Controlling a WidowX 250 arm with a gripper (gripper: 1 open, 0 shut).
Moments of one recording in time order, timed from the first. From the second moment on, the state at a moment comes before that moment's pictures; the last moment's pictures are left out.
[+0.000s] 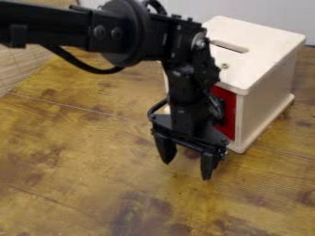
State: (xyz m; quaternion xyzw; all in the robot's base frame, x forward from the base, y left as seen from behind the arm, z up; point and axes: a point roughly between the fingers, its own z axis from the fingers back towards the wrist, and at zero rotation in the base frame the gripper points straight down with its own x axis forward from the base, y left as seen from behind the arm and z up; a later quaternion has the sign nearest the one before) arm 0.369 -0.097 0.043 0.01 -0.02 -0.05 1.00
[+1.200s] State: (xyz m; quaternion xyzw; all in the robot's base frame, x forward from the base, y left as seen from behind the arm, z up) arm 0.370 -0.093 0.045 0.01 -0.04 -0.04 1.00
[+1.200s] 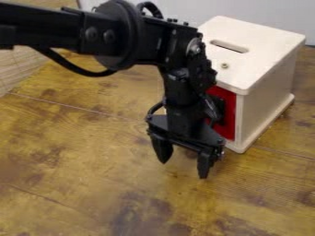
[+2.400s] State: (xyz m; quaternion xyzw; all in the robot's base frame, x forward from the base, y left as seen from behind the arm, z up) arm 0.370 -0.088 0.053 0.02 -0.08 -0.02 1.00
